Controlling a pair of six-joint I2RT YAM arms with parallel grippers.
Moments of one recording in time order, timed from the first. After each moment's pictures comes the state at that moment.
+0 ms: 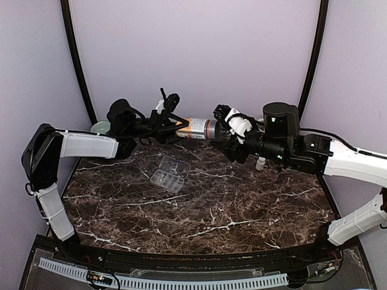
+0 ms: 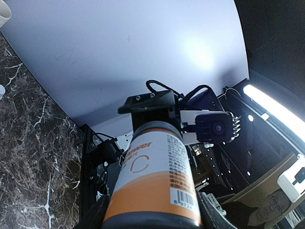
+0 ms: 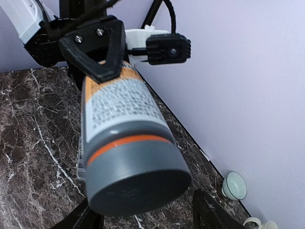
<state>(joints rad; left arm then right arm) -0.57 1.80 1.16 1.03 1.23 -1.41 1.00 1.24 1.08 -0.11 0.16 -0.40</state>
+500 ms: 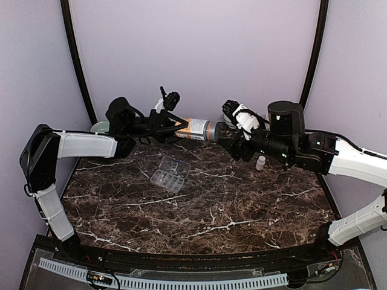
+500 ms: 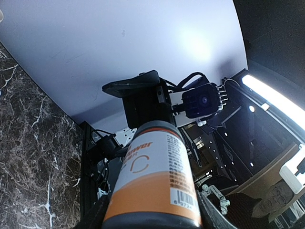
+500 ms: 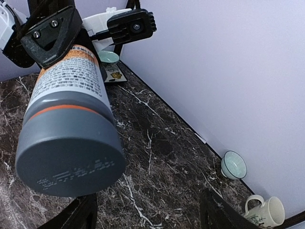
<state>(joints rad) -0.58 1.78 1.17 1.01 1.24 -1.37 0.97 1.22 1.09 -0.18 0.23 -0.30</state>
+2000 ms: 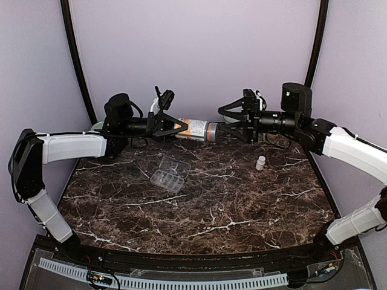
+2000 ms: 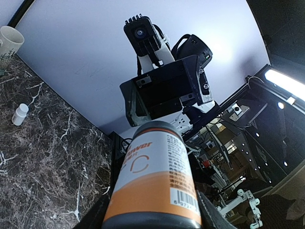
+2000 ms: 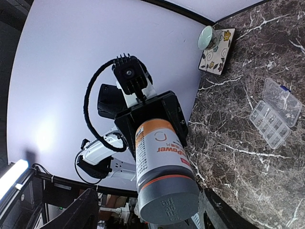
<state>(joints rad) -0.58 1.65 1.14 0.64 1.13 -0.97 0.65 1.29 1.14 0.00 -0.67 1.14</state>
